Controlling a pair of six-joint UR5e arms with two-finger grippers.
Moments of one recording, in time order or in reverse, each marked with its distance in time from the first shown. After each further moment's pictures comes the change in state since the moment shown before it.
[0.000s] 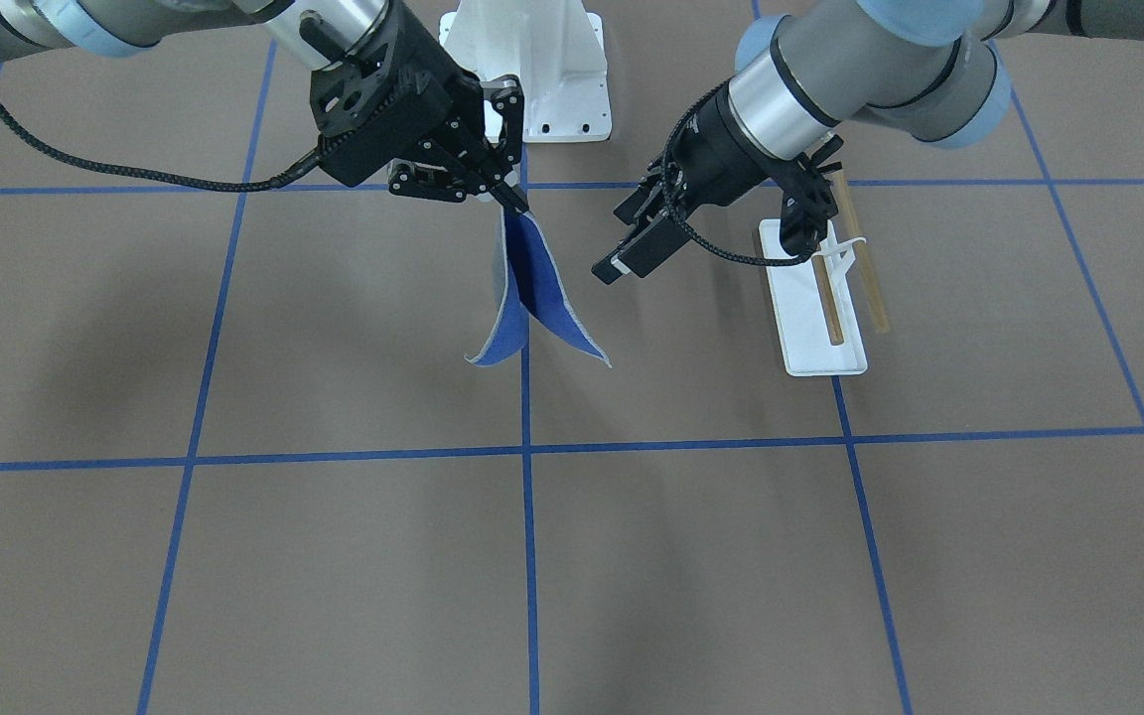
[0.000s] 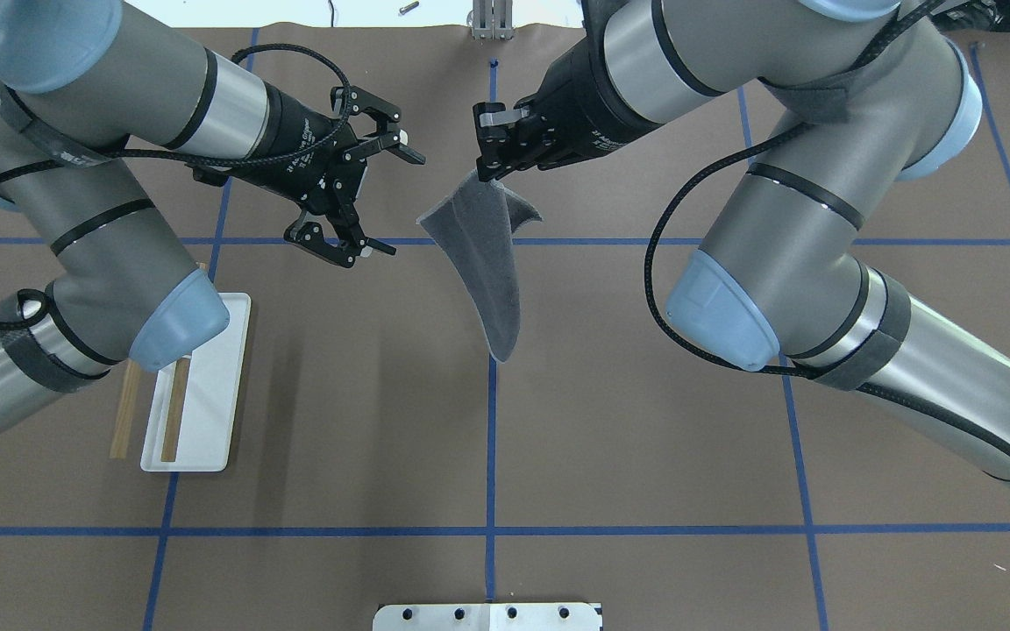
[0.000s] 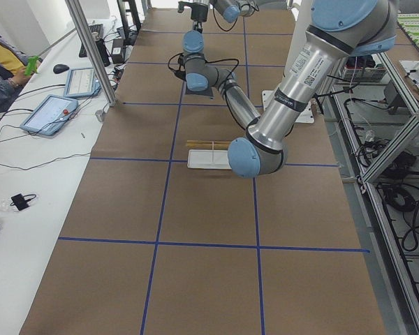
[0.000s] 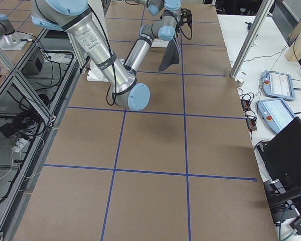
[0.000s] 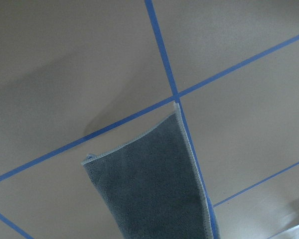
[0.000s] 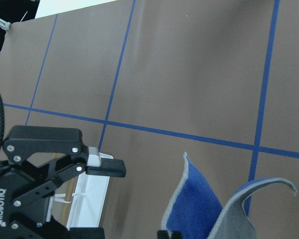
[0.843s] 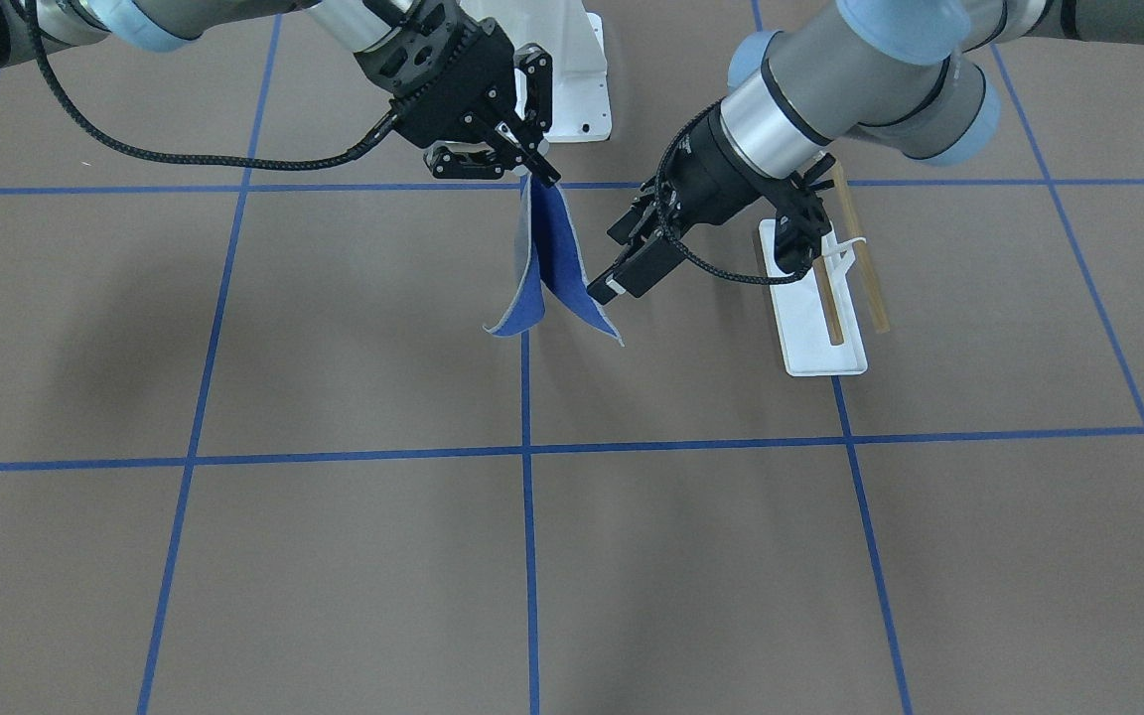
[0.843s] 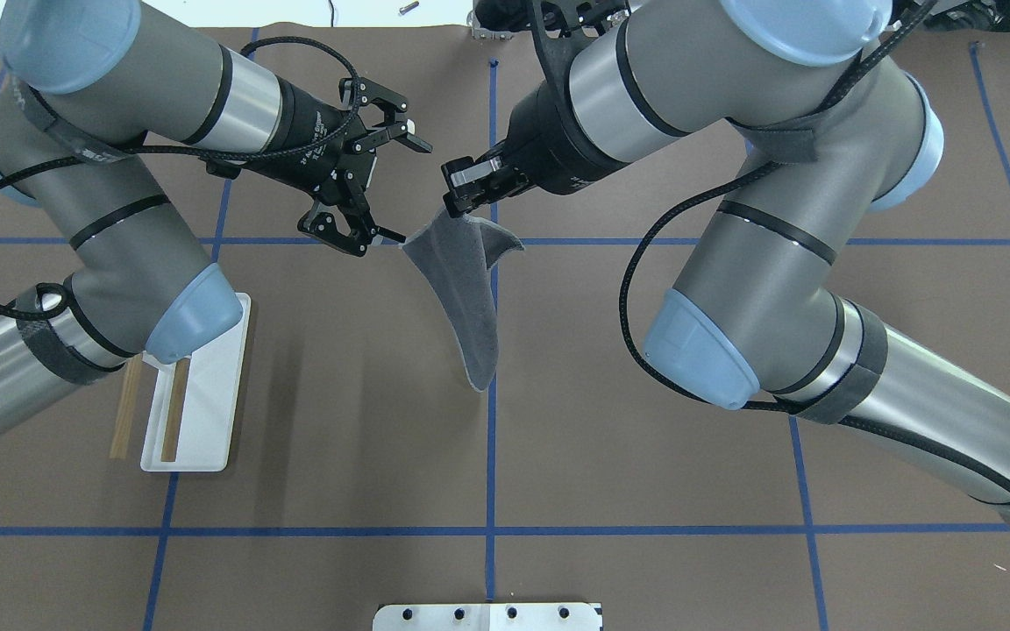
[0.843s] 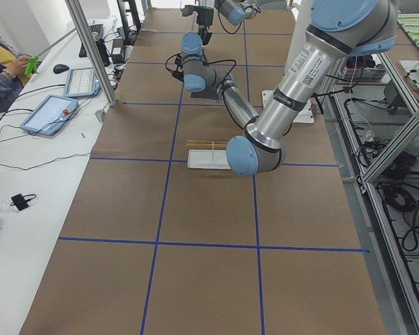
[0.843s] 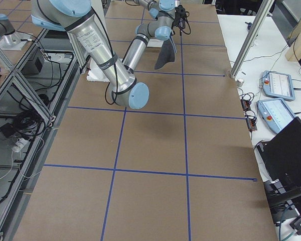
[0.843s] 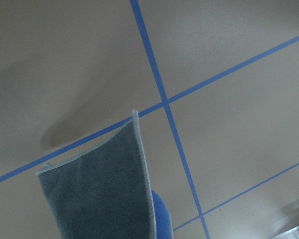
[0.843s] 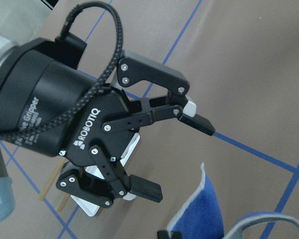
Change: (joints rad) left arm 0.005 -0.019 0.033 -0.026 0.035 -0.008; right arm -0.052 0.012 0.010 0.009 -0.008 -0.208
